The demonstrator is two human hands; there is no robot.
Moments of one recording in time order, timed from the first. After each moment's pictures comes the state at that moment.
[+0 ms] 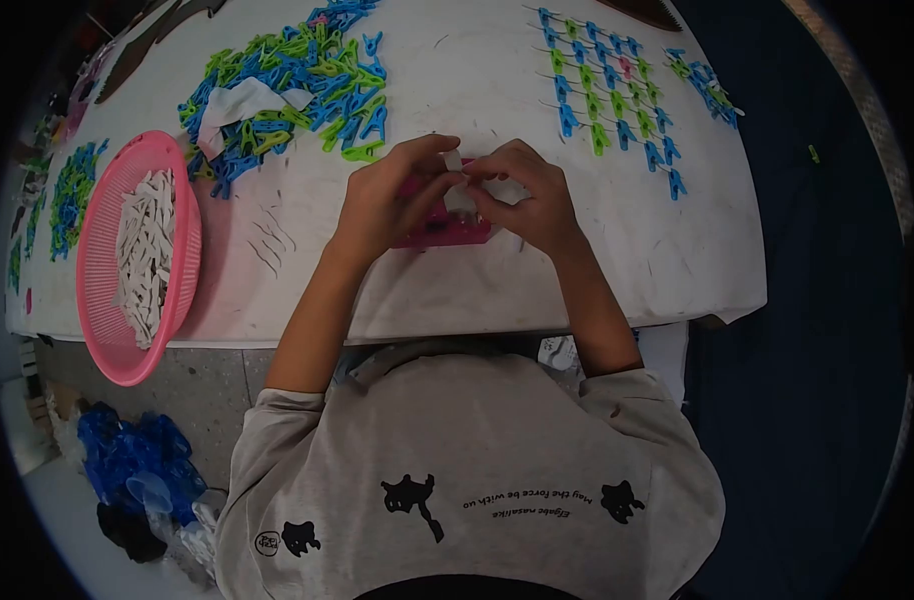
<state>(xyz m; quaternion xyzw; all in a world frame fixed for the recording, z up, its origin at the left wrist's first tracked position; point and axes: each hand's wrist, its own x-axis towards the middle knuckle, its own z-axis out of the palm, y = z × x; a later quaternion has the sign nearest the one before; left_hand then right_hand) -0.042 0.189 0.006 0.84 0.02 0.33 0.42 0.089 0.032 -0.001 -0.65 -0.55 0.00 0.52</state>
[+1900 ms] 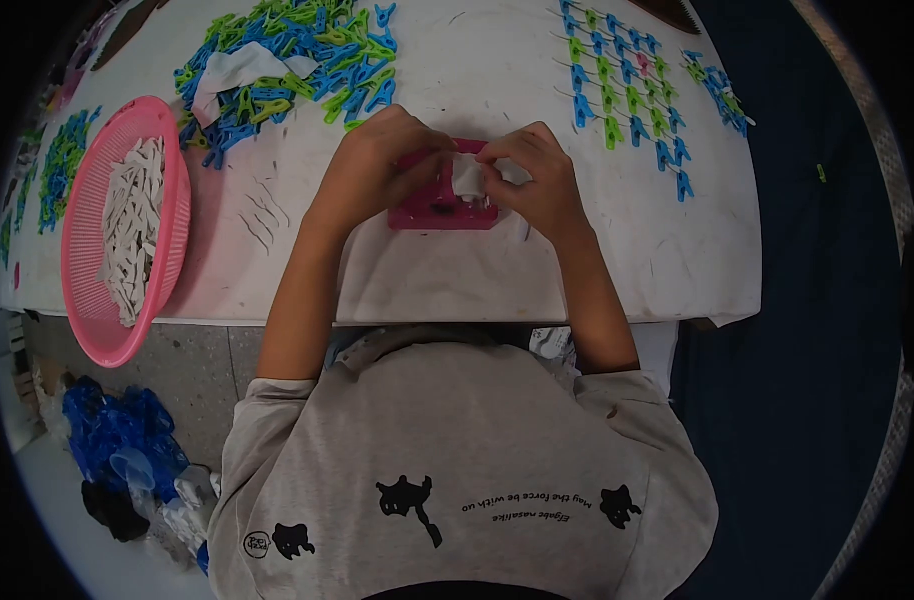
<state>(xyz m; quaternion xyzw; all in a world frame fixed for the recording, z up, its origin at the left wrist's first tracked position) -0.038 0.224 -0.009 0.90 -0.03 0.28 0.34 0.100 0.038 -0.017 -0.70 -0.57 -0.06 0.43</state>
